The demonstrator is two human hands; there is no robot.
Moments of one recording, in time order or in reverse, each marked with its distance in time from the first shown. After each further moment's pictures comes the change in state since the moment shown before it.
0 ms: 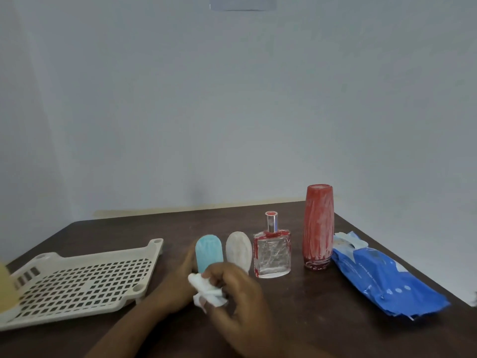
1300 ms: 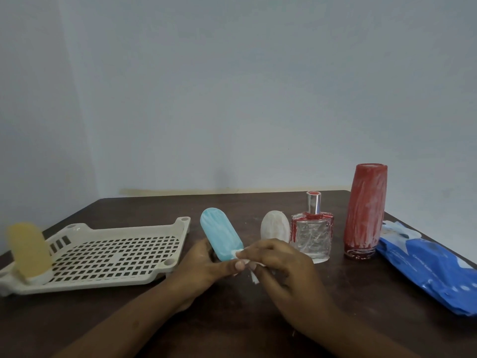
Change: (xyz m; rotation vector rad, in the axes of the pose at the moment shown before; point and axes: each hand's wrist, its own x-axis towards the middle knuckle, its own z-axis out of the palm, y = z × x) left_hand -0.007 -0.023 -0.006 -0.497 -0.049 0.203; right_hand 0.008 0.023 -0.010 -0.175 -0.127 0.021
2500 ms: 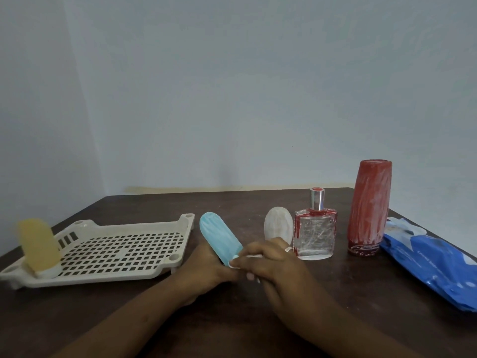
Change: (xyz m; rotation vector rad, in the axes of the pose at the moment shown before) left_hand -0.007 0.012 0.004 0.278 -0.013 0.040; right_hand -0.002 -0.003 0.007 -0.214 -0.120 -0.161
